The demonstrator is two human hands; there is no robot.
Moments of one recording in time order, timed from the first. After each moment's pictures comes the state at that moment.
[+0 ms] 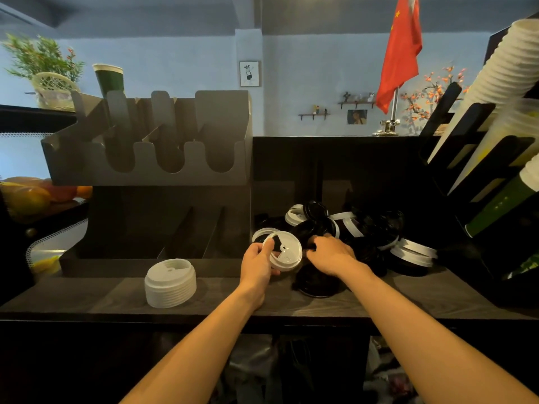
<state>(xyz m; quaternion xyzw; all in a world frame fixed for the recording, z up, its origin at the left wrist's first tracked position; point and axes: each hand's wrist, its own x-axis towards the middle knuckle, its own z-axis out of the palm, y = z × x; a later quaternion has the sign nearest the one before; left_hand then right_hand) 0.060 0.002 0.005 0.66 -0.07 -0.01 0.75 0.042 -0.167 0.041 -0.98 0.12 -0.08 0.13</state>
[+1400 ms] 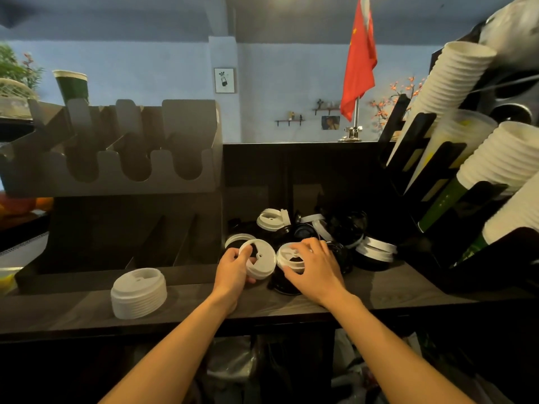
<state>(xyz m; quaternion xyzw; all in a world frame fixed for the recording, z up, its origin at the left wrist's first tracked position) 0.048 -0.001 0.005 0.70 -0.10 -0.01 0.71 -0.018 -0.183 0.002 -0.94 0.03 -0.29 0.14</state>
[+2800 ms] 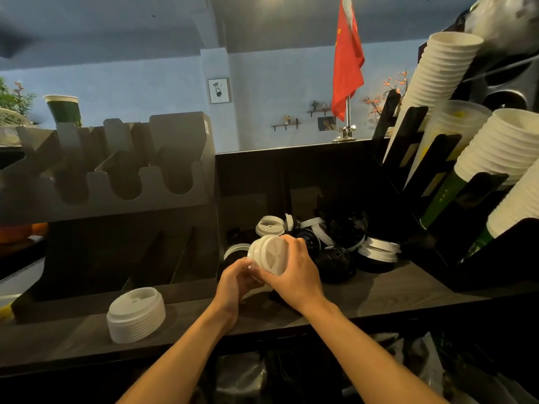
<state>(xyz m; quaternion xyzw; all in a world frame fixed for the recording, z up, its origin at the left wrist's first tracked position) 0.037 0.003 0.012 0.63 -0.21 -0.09 0.74 -0.003 -0.142 0.008 -0.85 0.01 -0.40 0.34</state>
